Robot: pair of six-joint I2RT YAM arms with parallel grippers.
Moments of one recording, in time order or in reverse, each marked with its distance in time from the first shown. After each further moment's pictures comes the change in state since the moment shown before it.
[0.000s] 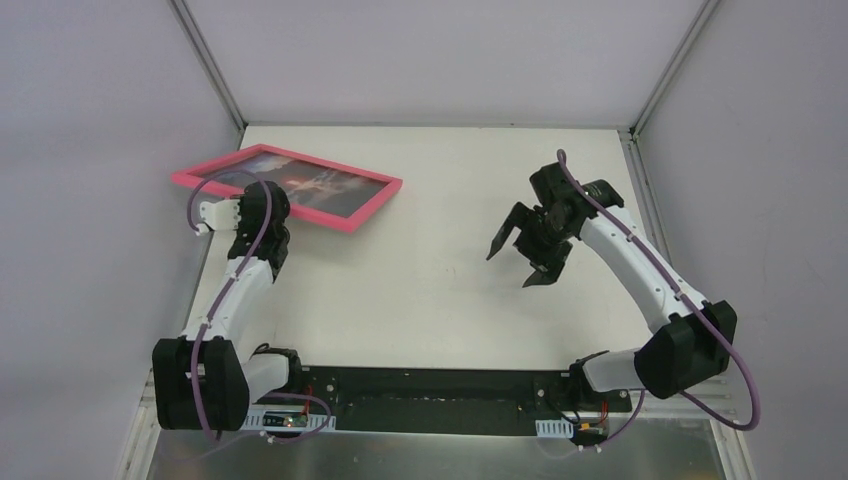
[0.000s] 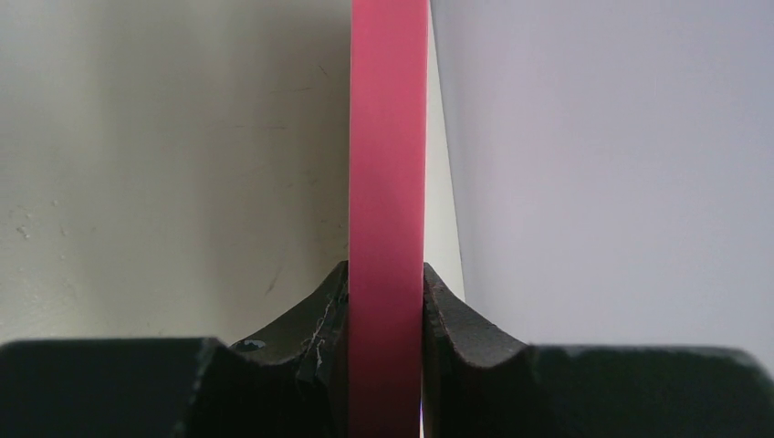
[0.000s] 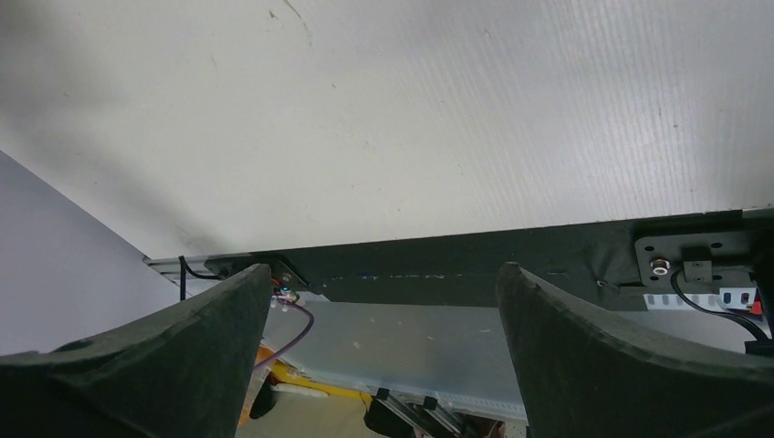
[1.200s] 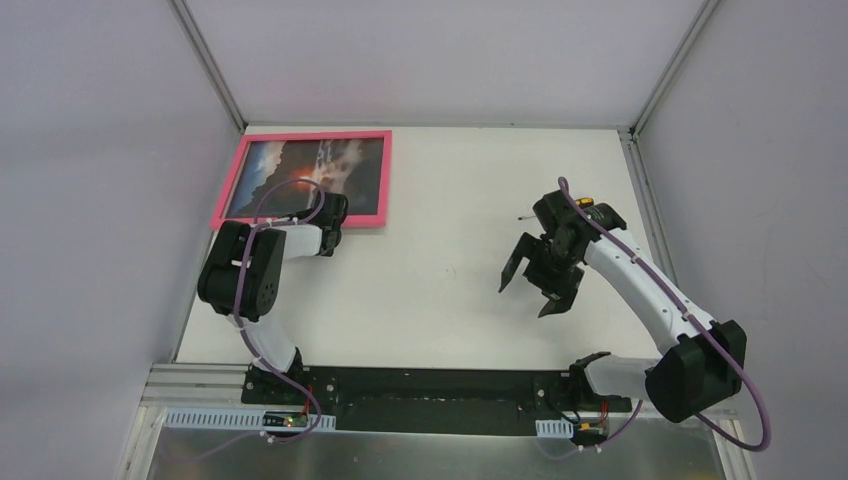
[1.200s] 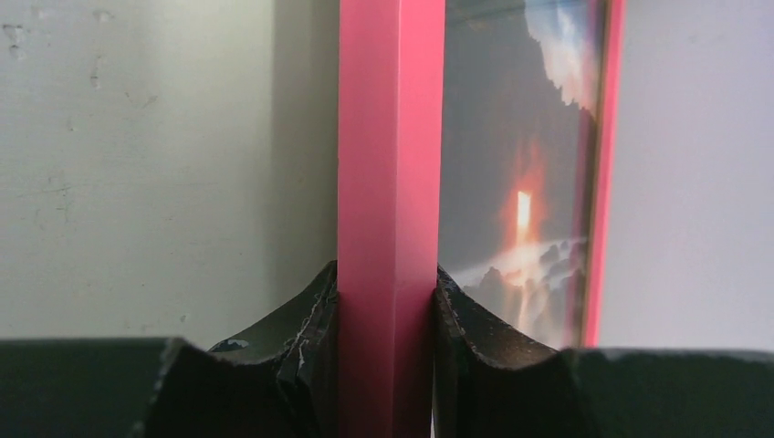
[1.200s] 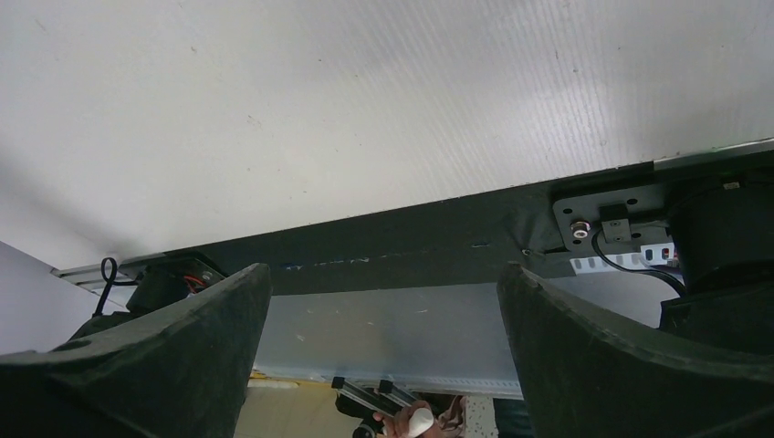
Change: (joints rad) left arm -0.233 0.623 0.092 0.008 -0.385 -0.562; right arm 0.019 -0.123 -0.192 -0.066 0.042 -0.033
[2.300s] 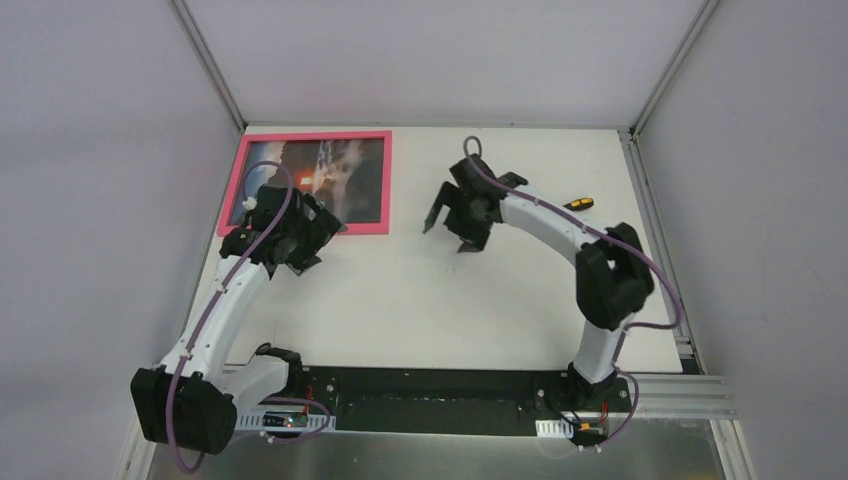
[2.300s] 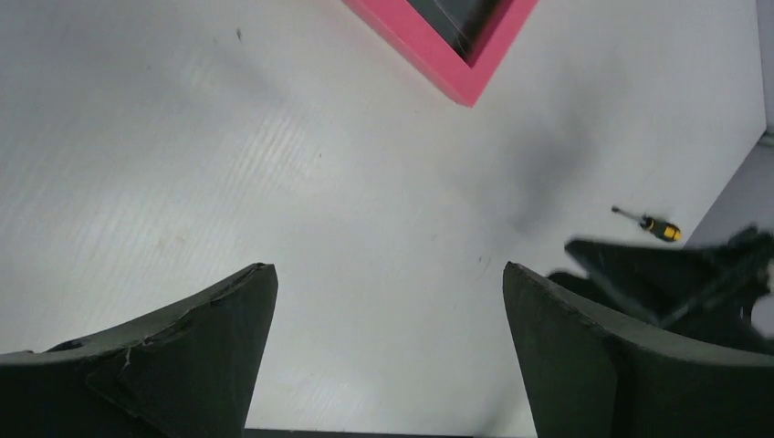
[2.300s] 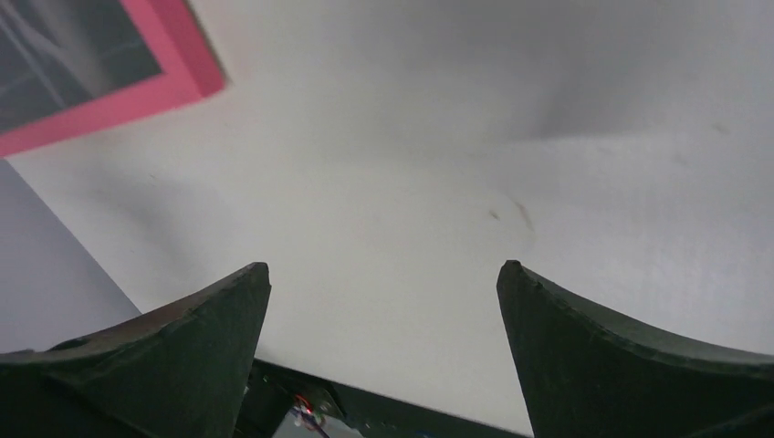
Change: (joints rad) left arm 0.048 -0.679 0.079 -0.651 0.937 0.880; right arm 0.188 0.479 0.252 0.547 0.064 0.074
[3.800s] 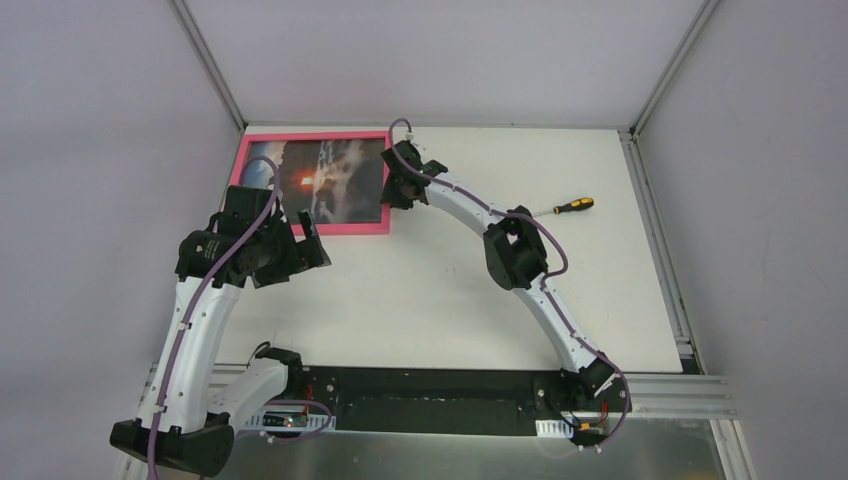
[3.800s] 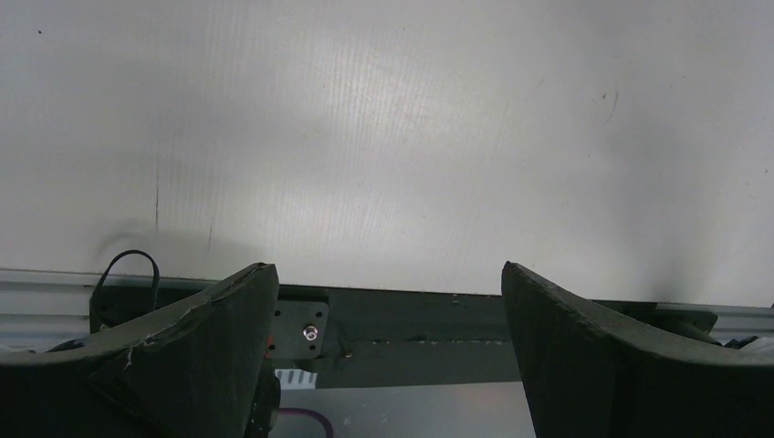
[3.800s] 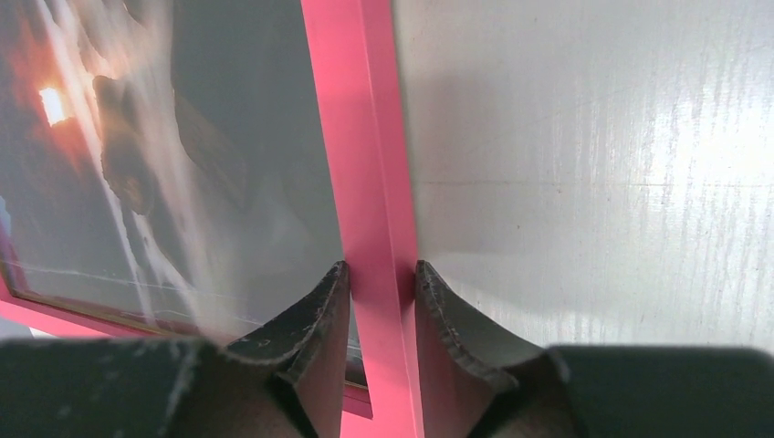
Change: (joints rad) left arm -0.003 -0.131 0.328 -0.579 0.071 0.503; right arm 0.123 0.836 0.978 0.111 0.221 -0.071
